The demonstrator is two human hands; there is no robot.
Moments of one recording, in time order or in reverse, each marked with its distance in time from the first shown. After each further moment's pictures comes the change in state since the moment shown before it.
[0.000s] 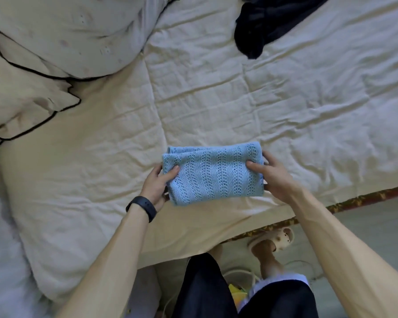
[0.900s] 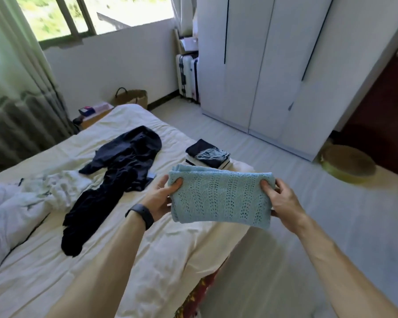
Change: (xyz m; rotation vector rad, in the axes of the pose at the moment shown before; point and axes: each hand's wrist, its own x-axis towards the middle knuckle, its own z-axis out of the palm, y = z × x) left_hand -0.350 0.162 0.643 0.388 -0.826 0.483; right_hand -0.443 -0.128 -0.576 0.260 0.704 -0.698
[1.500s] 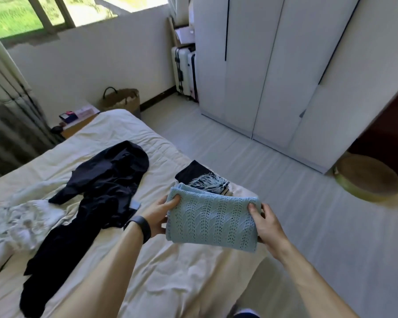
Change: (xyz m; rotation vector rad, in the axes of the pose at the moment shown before) left_hand 0.251 0.057 0.024 0.144 0.079 -0.319; right_hand 0.250 0.003 0.022 0.012 -0.001 0.175
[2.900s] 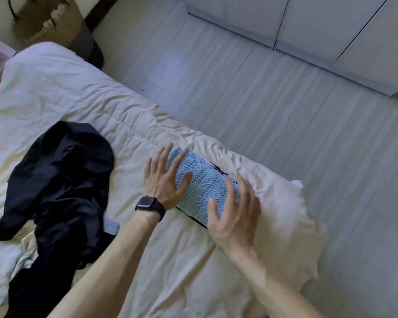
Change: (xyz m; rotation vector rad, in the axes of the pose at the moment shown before) left_hand 0.422 0.053 -0.019 1.365 0.369 0.652; right_hand 0.333 0.065 0.170 -0.831 0.418 -0.403
